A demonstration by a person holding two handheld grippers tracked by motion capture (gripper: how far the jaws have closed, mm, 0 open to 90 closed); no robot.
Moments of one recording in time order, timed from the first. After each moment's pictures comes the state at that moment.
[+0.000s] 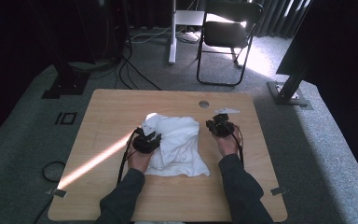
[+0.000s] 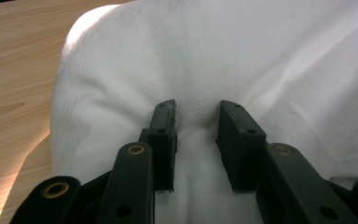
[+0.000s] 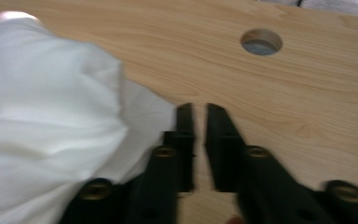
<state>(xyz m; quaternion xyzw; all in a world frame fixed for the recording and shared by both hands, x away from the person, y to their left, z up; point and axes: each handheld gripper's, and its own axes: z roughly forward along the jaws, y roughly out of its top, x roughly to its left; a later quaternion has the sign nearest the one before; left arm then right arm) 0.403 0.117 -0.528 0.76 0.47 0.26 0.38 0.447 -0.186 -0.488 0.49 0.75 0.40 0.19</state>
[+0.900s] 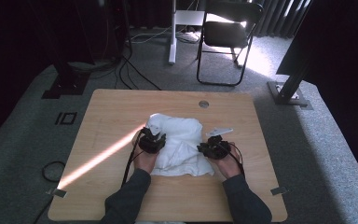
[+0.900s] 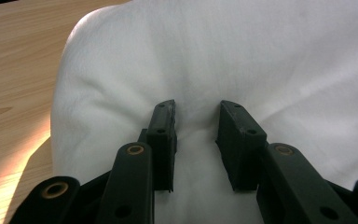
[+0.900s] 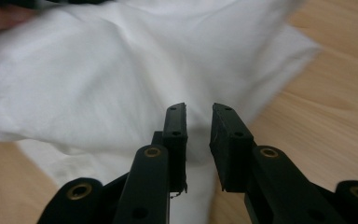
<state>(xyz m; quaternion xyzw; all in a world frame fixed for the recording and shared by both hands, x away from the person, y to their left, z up) 0.402 0.095 -0.526 0.75 0.48 0.27 0.37 0.382 -0.170 -0.504 0.41 0.83 0.36 0.14</state>
